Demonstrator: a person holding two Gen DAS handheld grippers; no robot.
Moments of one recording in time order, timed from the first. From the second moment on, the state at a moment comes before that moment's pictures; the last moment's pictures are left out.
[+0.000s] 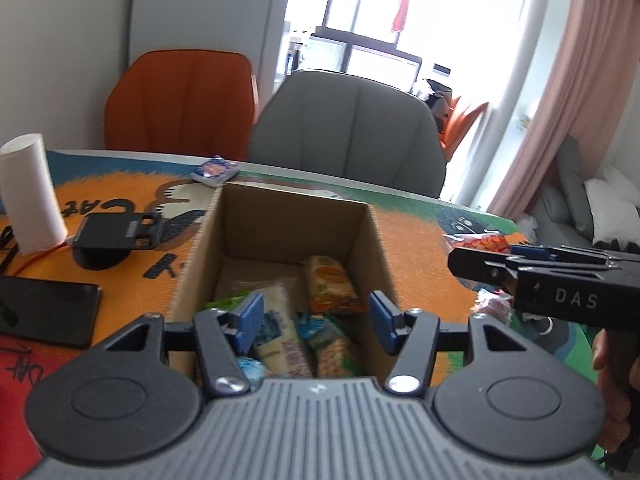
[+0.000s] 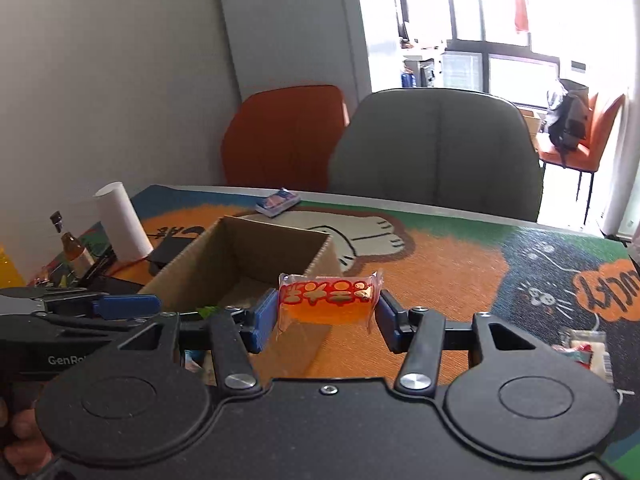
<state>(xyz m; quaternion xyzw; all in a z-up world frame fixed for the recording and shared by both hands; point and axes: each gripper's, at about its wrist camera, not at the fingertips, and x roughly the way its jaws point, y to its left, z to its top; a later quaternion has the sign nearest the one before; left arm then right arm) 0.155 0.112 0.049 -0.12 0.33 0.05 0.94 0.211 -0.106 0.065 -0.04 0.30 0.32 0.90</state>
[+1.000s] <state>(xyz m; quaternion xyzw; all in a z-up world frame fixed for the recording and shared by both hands) 0.140 0.179 0.043 -0.15 0.31 0.11 0.93 0.231 -0.037 0.055 -0.03 0.29 0.34 0.89</state>
